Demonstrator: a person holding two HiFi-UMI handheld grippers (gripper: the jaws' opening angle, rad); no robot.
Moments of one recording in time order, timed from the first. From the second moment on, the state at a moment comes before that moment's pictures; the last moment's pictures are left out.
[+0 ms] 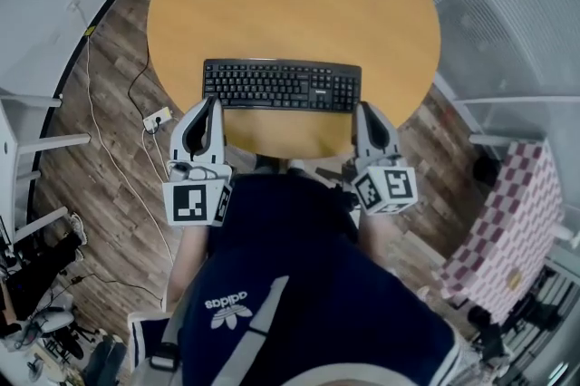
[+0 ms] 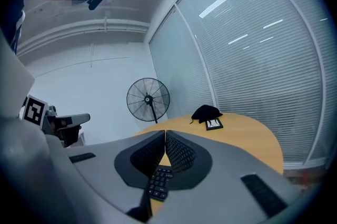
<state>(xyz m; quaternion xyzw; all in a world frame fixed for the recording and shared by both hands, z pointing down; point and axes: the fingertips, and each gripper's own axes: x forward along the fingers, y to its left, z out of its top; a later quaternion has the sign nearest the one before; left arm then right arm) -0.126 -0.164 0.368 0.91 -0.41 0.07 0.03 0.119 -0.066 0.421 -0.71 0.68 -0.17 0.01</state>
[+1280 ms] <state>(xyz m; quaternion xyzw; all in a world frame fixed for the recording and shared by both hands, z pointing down) -0.147 -0.248 0.383 0.89 -0.45 0.10 0.04 0.160 -0.108 0.437 -0.72 0.67 -0.17 -0.02</state>
